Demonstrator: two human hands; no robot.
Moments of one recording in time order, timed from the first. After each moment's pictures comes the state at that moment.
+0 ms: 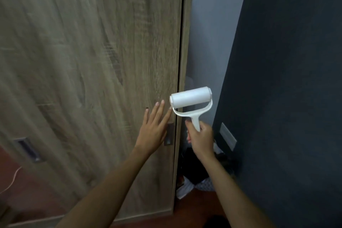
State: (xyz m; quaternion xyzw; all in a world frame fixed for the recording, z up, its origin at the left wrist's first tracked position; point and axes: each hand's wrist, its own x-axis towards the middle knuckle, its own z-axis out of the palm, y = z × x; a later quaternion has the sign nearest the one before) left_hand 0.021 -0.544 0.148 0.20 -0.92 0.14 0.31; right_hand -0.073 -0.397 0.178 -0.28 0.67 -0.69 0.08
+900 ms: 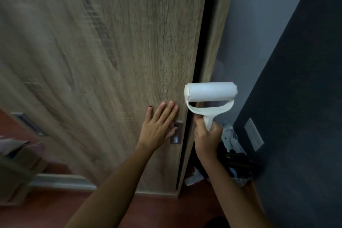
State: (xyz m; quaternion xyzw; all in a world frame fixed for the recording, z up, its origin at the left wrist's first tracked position) left_hand -0.020 -0.612 0.064 0.24 -0.88 0.26 0.33; right_hand -0.121 -0.478 0.134 -0.27 0.59 -0.76 0.12
